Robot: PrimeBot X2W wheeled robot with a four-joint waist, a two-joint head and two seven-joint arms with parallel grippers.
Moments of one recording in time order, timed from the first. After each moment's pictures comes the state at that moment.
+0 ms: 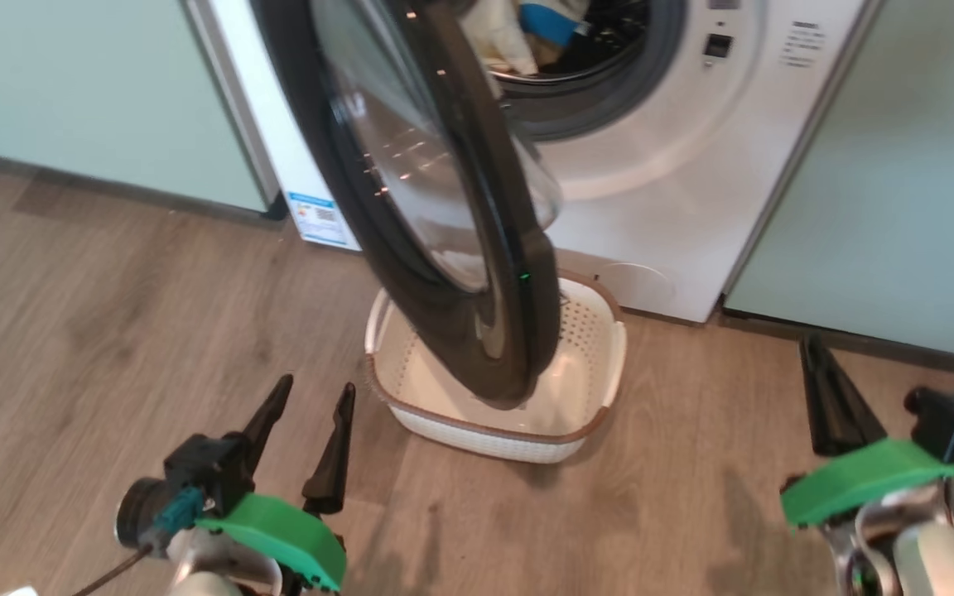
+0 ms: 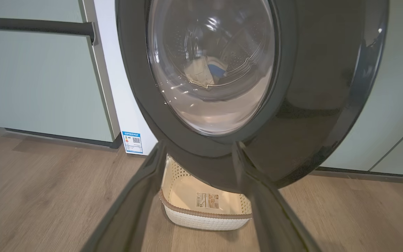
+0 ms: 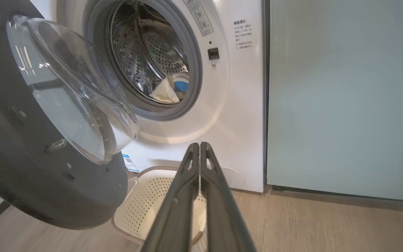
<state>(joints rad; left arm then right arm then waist) 0.03 0.24 -0.25 -0.08 -0.35 0.13 -0.14 -0.12 -0.04 0.10 0.21 0.27 0.13 -0.13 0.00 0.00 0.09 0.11</state>
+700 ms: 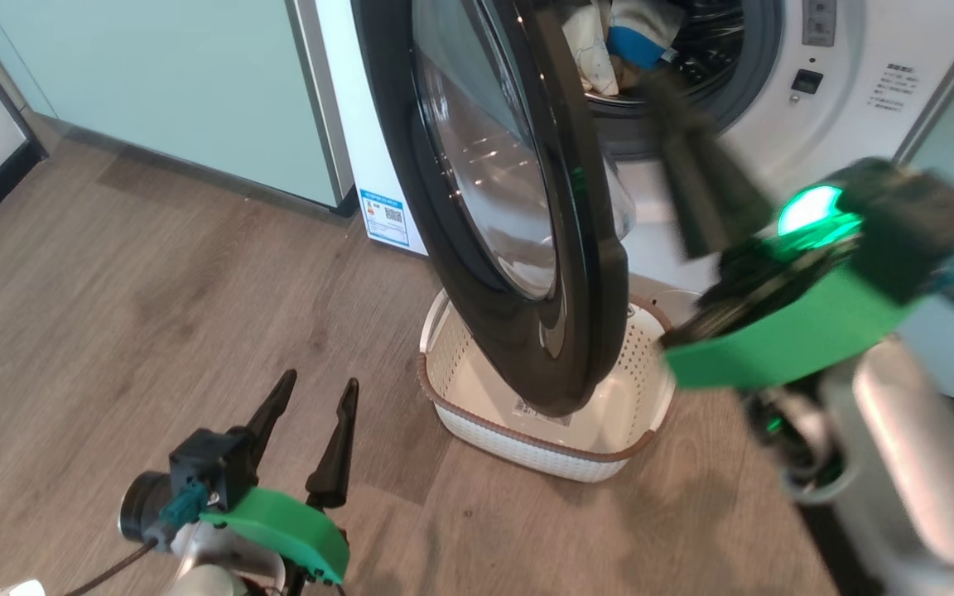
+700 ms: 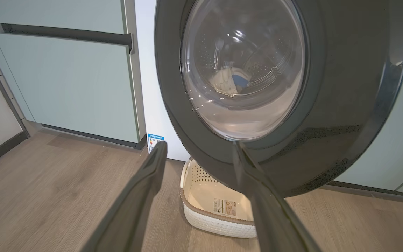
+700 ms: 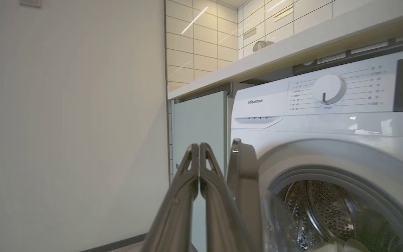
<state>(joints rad) 0.01 0.24 -0.26 -0.06 -0.35 0.13 -0.15 -0.54 -0.06 0.47 -0.10 0.41 0.13 -0.10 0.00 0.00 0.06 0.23</state>
